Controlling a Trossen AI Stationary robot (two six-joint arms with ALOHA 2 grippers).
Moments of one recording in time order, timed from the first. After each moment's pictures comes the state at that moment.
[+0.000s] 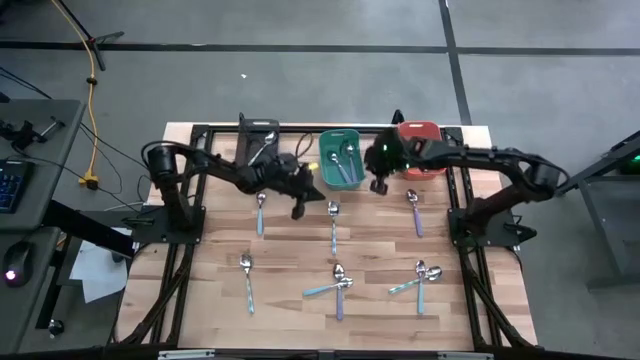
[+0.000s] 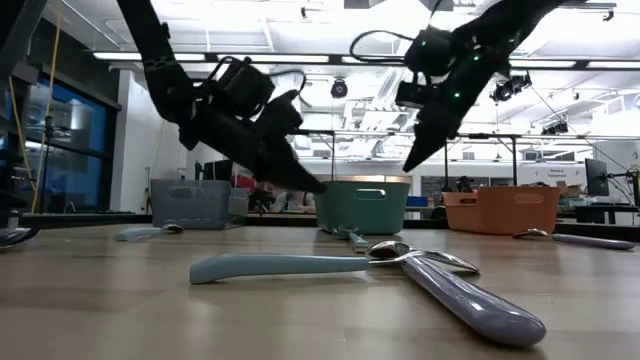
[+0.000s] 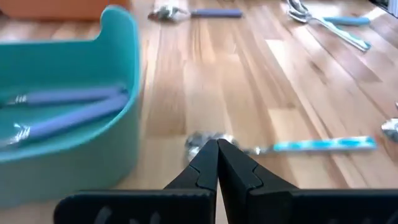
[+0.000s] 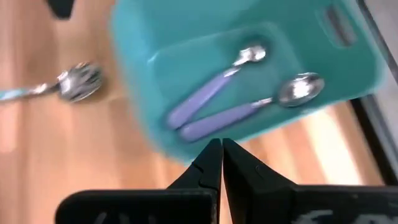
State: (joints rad) left arm 0.32 1.82 0.73 0.58 0.39 0.15; right arm -0.45 1.42 0.89 -0.38 -0.03 -0.26
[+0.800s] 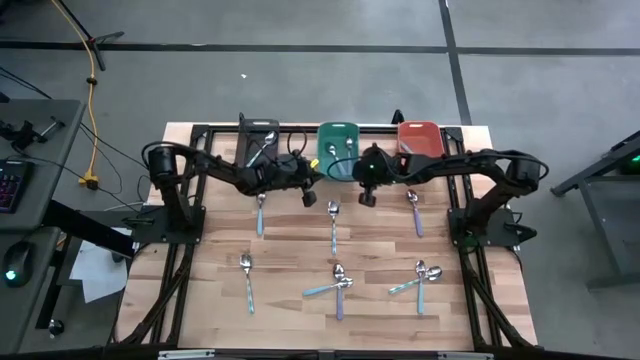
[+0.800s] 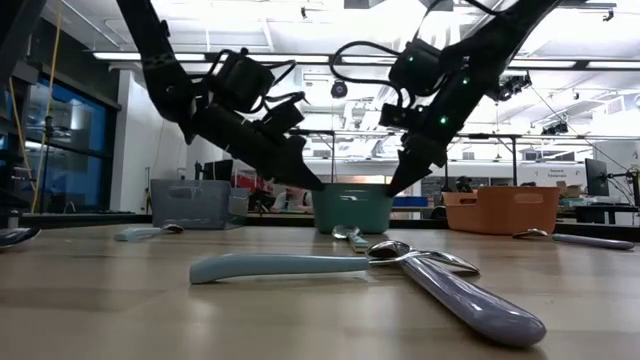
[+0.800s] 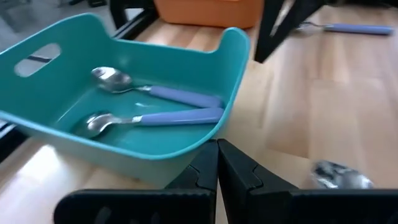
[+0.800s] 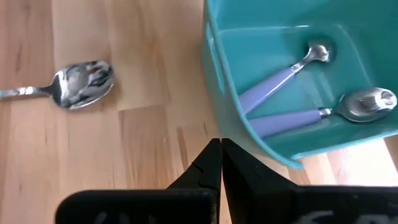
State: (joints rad) left arm 0.31 1.82 0.73 0.65 -0.07 0.05; right arm -0.34 1.58 0.83 -0.15 0.06 -0.22
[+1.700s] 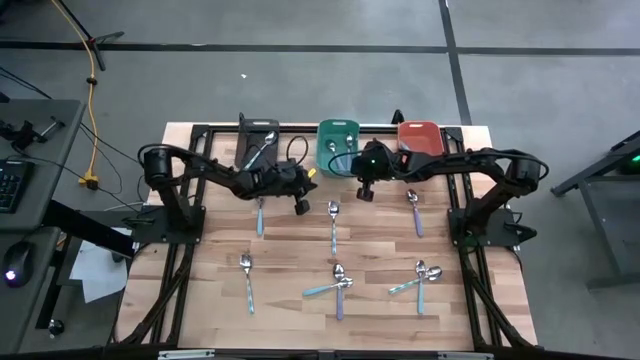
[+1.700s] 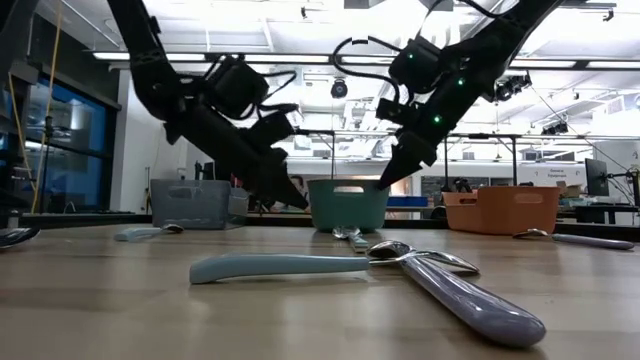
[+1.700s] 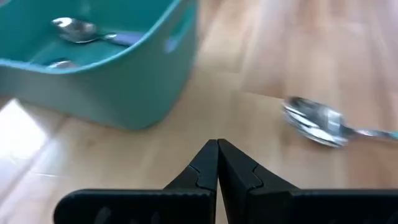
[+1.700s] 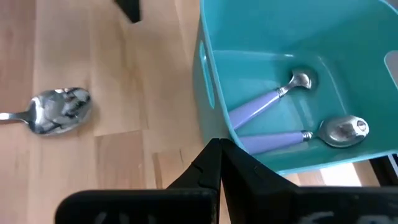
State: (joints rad) left arm 0.27 1.78 0.67 0.54 -0.06 0.04; right arm -0.37 1.58 0.84 -0.06 0.06 -0.29
